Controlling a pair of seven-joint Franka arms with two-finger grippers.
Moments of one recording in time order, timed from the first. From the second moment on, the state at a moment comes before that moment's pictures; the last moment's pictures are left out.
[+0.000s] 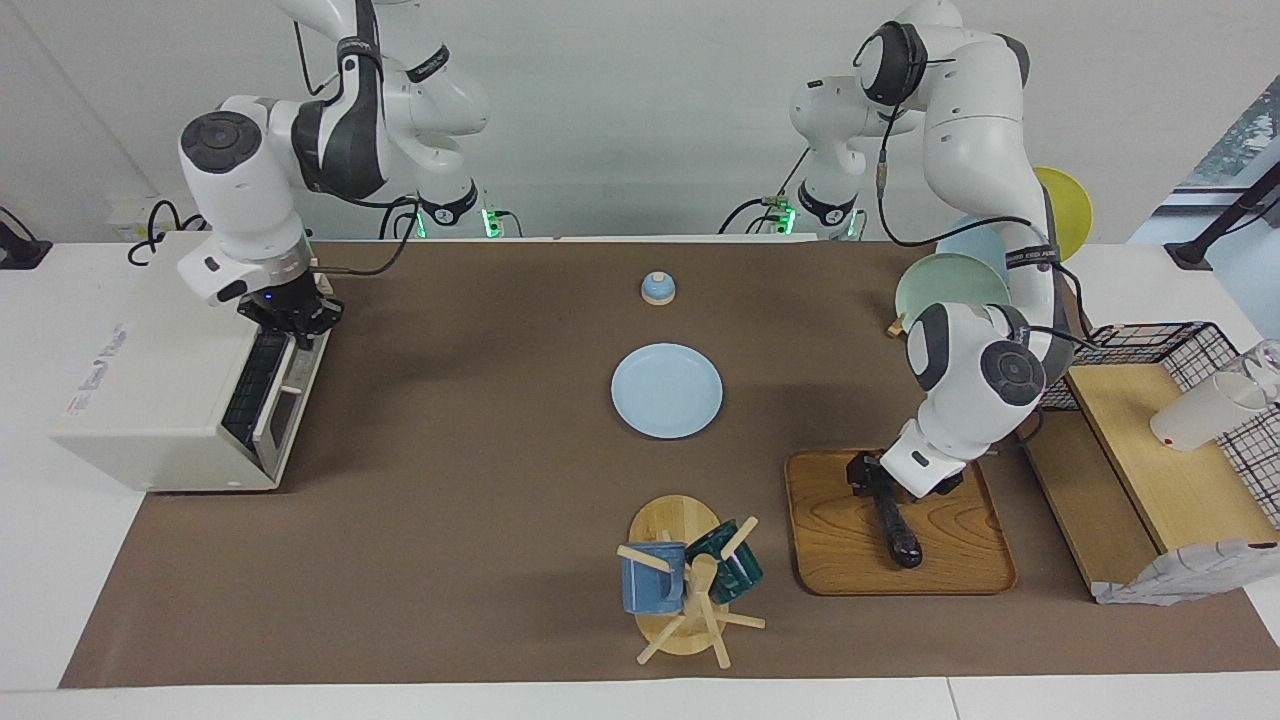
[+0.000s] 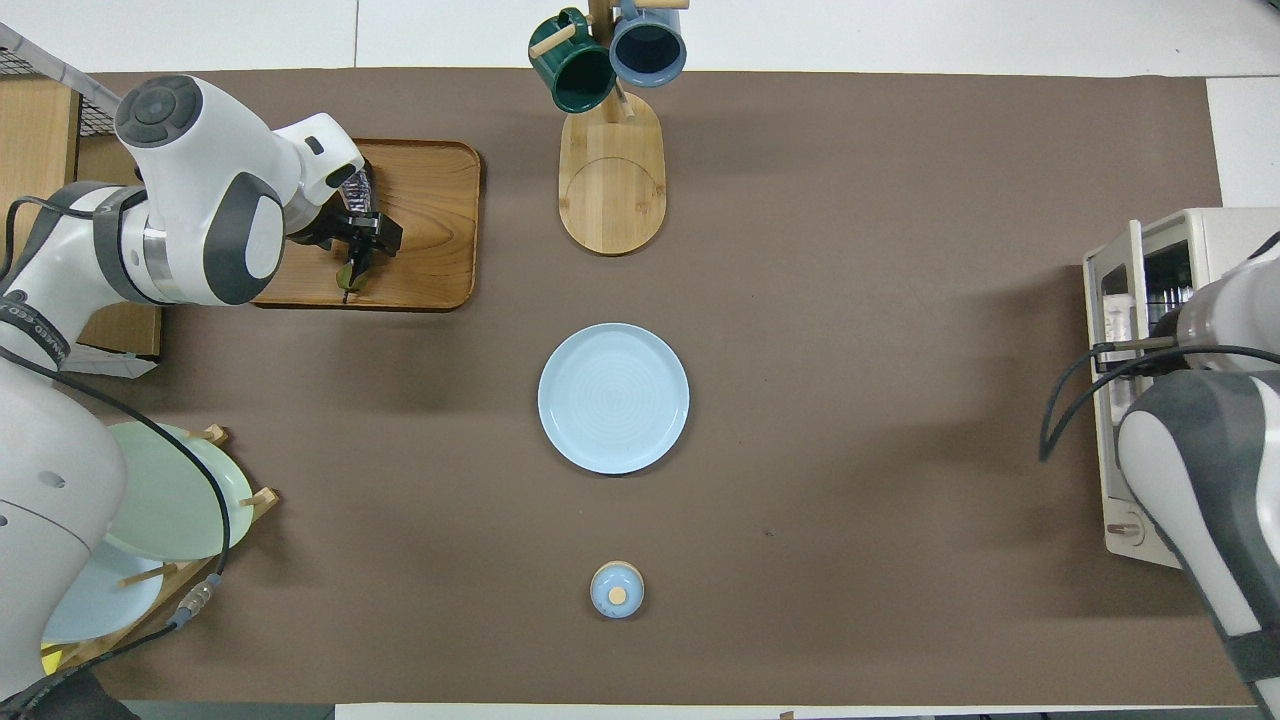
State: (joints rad) left arm -0.05 0.59 -0.14 -1.55 0.02 2.13 0.03; right arm -0.07 -0.07 0.03 -2.13 -0.17 2.03 0.03
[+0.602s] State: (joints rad) left arm -0.05 0.56 -0.15 -1.54 0.02 2.10 0.04; right arm -0.04 0.04 0.06 -2.21 -0.08 2.27 0.05
